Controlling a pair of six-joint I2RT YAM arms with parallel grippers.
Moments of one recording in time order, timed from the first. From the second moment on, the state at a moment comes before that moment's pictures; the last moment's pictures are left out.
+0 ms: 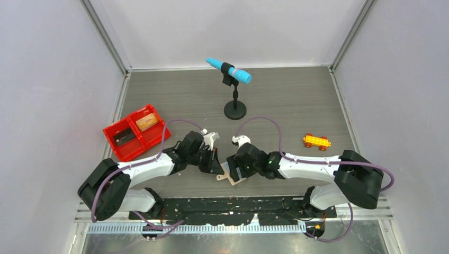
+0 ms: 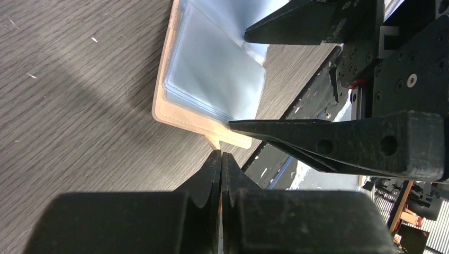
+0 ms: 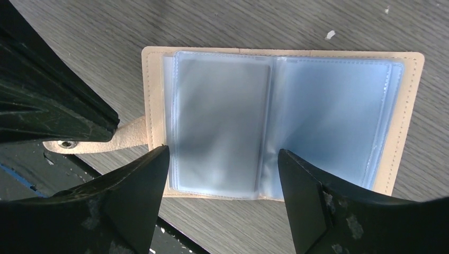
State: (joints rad) left arm -0.73 1.29 0.50 0.01 0.52 -0.60; right arm 1.04 1.36 0.62 -0.15 0.08 0.54
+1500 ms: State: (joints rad) left arm -0.73 1.29 0.48 0.01 0.52 -0.60; right arm 1.06 1.28 0.67 -0.29 0.24 0.55
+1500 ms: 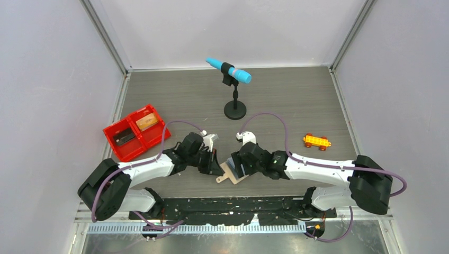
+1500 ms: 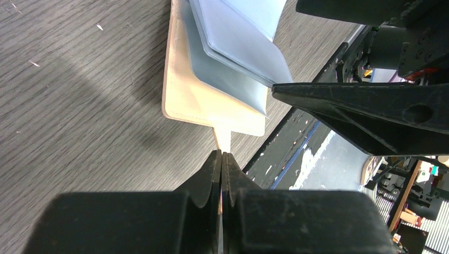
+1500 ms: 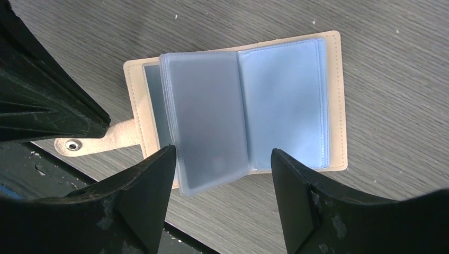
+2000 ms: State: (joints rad) left arm -0.73 1.29 0.48 0.01 0.52 -0.60; right arm 1.06 1.24 0.68 -0.32 0.25 0.55
